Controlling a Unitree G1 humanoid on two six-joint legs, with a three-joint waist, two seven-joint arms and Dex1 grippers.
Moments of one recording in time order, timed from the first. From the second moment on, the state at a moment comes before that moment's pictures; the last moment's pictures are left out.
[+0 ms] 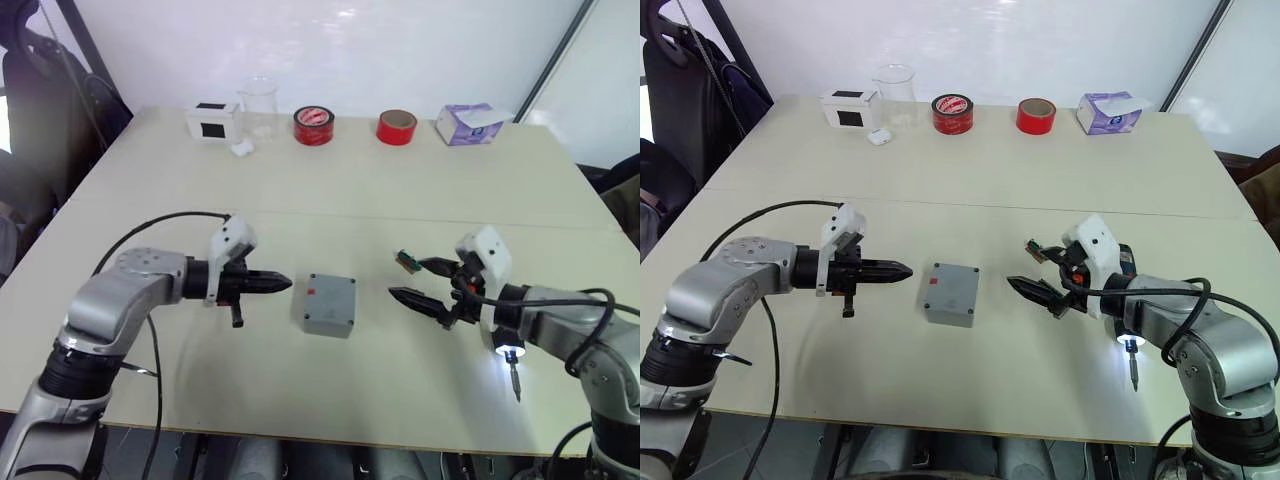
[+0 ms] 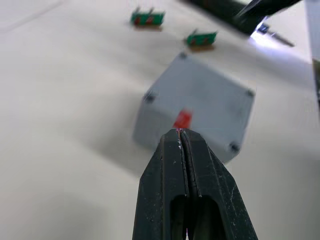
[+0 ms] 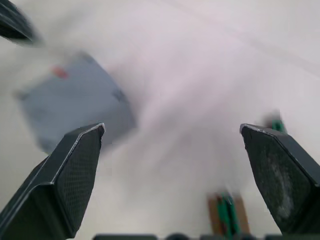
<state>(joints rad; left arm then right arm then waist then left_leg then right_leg) -0.49 0.71 -0.09 -0.29 -0.53 0.85 -1.07 -0.15 -0.69 -0.19 -0.56 0.60 1.05 0.60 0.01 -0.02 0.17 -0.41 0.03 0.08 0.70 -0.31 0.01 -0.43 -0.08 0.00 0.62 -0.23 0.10</state>
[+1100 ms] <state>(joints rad) -0.52 0.70 -0.11 -0.30 -0.58 0.88 -1.04 -0.11 -0.68 -0.08 -0.34 0.43 0.76 0.63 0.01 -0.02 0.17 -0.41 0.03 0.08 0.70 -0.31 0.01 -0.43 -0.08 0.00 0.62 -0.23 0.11</state>
